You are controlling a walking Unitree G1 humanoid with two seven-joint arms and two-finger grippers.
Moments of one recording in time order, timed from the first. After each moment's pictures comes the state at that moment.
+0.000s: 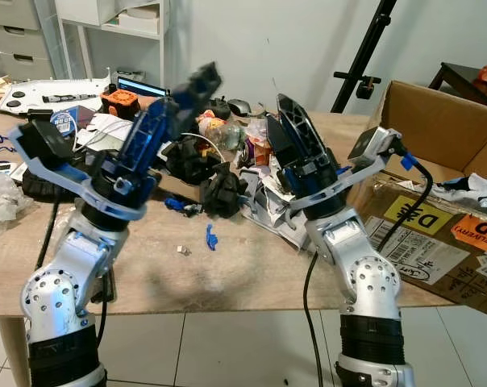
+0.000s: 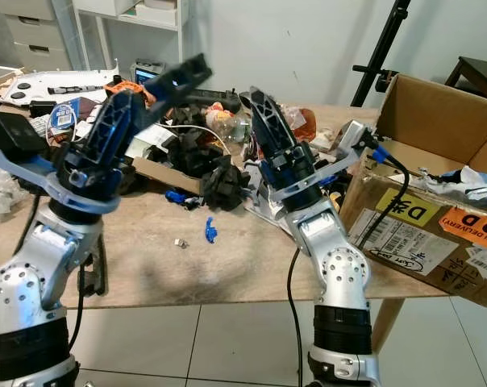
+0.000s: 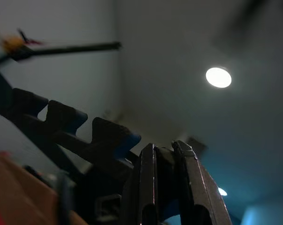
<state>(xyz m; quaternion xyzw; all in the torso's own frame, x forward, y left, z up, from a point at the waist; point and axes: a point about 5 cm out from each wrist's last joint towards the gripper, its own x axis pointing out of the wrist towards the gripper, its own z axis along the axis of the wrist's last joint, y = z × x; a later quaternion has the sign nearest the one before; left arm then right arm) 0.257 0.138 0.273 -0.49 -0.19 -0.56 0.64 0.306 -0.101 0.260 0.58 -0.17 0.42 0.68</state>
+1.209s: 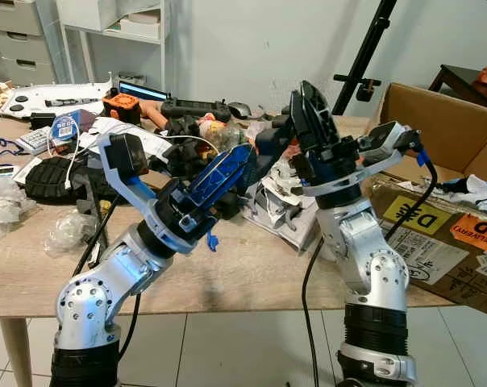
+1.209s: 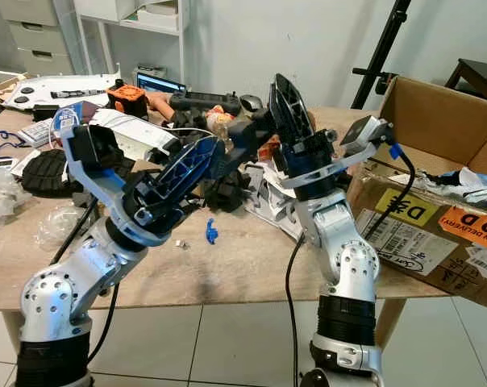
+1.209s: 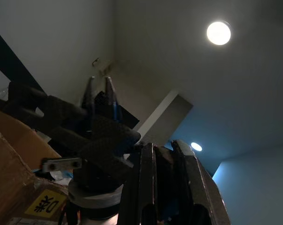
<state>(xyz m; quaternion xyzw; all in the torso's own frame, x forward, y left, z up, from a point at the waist) 0.249 0.096 0.257 -0.47 -0.08 -0.60 0.64 0.307 -0.109 0.274 0.64 -0.17 0.44 0.61</state>
